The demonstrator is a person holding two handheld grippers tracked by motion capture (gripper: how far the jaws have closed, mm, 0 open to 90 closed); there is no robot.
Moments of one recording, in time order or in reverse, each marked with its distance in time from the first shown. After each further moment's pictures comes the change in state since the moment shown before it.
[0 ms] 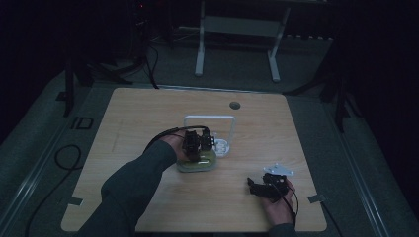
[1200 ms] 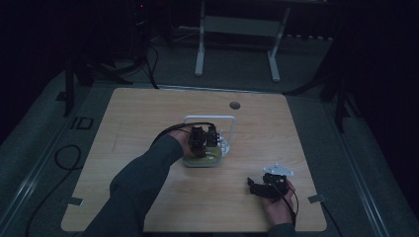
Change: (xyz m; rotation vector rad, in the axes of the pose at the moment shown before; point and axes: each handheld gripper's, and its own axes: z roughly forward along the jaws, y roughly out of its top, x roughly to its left) left arm 0.013 0.017 0.000 -0.026 0.027 0.057; right arm 0.000 0.000 0.000 -0.001 -0.001 0.001
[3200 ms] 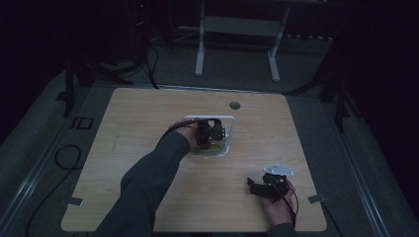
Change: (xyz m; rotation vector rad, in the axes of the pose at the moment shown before) left arm 0.020 0.012 0.016 0.018 0.152 0.022; right arm 0.000 0.000 0.000 0.001 0.001 -0.002
